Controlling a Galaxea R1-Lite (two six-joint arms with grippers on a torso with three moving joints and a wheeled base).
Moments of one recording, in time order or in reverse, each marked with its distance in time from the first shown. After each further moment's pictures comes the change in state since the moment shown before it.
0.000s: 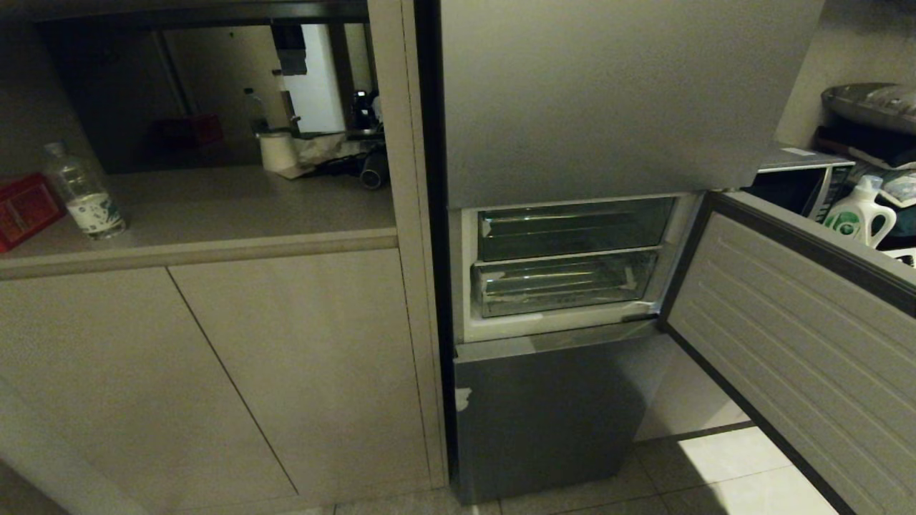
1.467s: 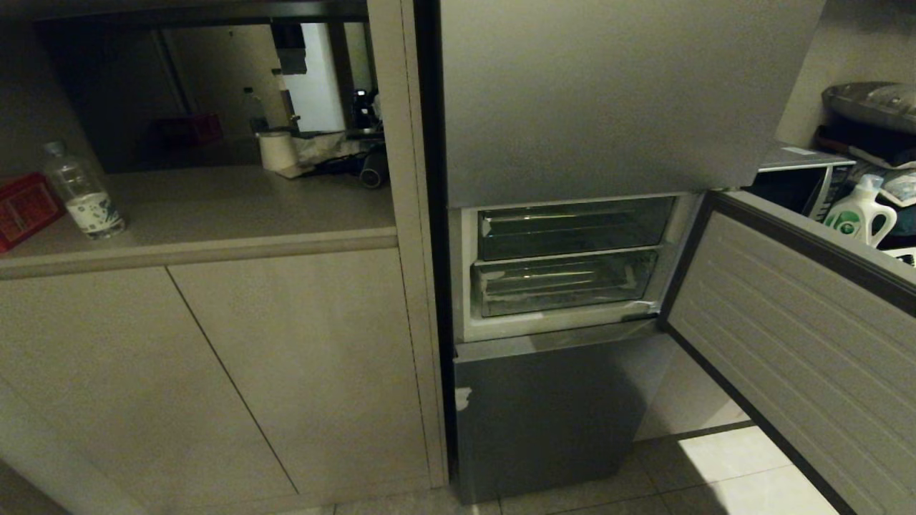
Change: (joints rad) left arm 0.000 0.000 0.000 0.000 0.000 0.000; right arm -1.278 1.256 -0.480 -0.649 0.383 0.306
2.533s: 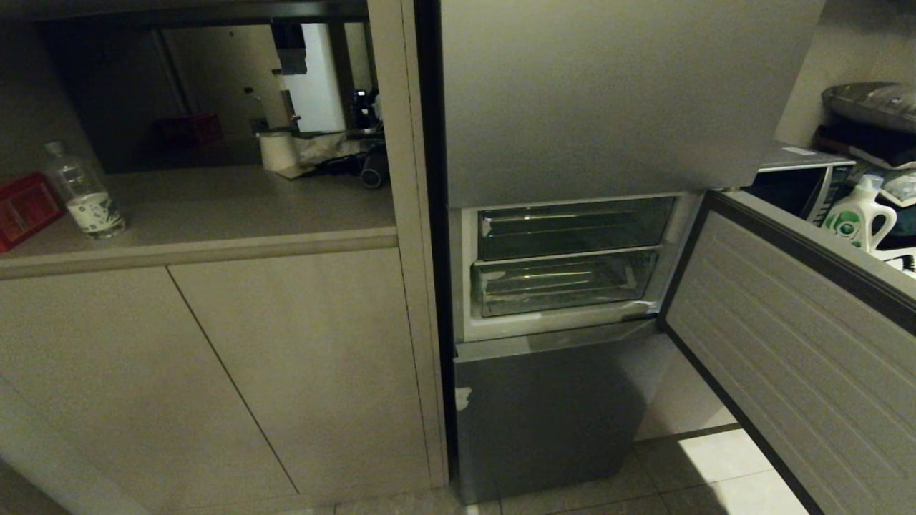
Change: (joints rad) left arm 0.000 0.000 0.000 0.000 0.000 0.000; right arm -0.022 0.218 0.079 -0.023 0.233 -0.077
